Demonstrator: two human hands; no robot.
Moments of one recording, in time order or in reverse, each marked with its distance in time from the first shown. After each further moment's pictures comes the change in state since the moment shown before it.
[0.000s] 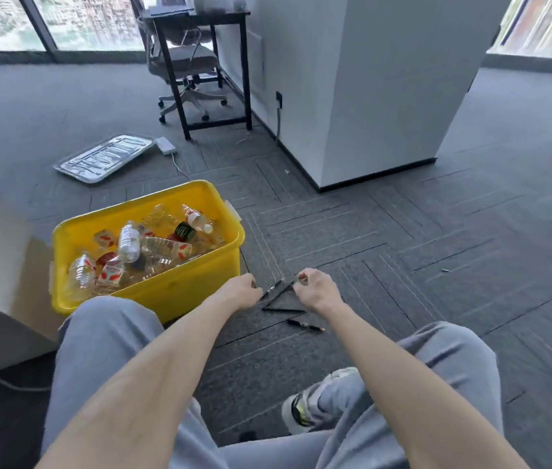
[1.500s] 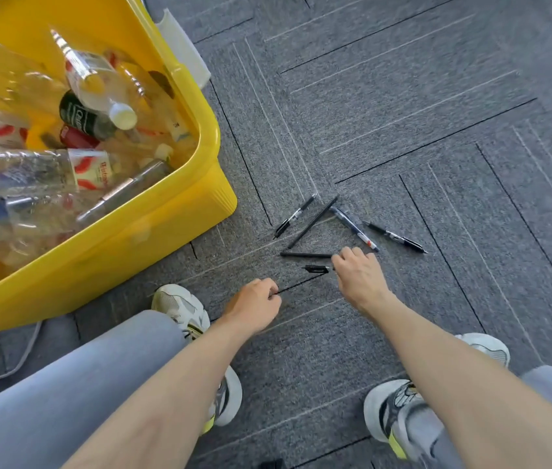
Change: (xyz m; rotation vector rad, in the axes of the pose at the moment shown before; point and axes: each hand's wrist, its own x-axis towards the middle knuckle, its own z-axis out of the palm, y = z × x) left_hand 0.301 -0.128 0.207 -0.051 -0.372 -0.148; right_hand 0.285 0.217 0.250 -0.668 -0.276 -0.220
